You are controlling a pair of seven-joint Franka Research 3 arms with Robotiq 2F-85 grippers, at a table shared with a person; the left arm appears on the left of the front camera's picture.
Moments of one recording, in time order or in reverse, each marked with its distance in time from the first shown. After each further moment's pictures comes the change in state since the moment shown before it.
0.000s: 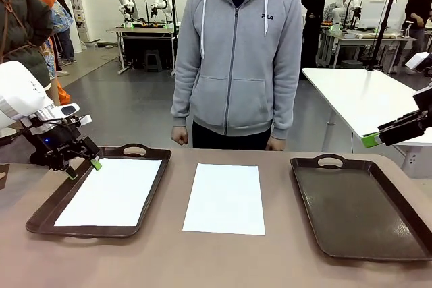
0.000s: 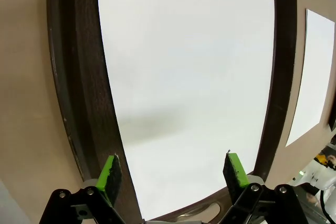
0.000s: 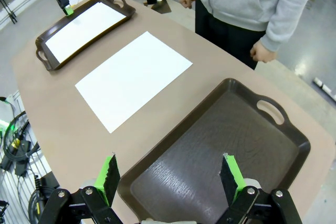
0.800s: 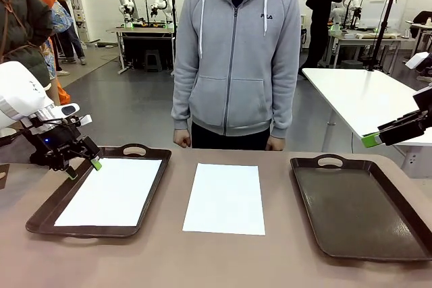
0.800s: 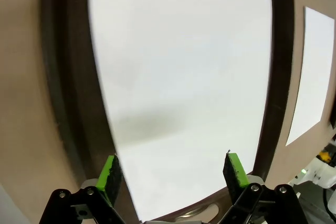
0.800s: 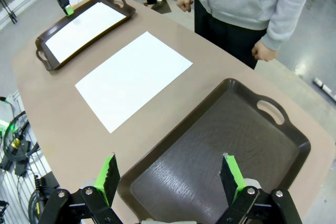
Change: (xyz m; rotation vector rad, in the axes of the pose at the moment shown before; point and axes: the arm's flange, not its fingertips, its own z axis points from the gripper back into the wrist) left arm 0.004 -0.011 -0.002 0.008 0.005 -0.027; right arm 0.000 0.000 0.000 0.000 0.000 0.000
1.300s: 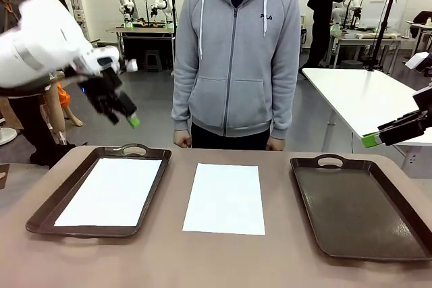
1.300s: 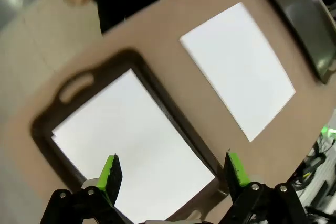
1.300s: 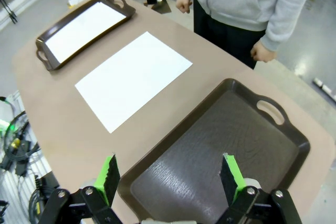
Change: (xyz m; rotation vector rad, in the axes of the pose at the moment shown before) left arm -0.006 -0.199 0.118 0.116 -0.248 -0.610; right arm 0.000 0.000 0.000 0.000 0.000 0.000
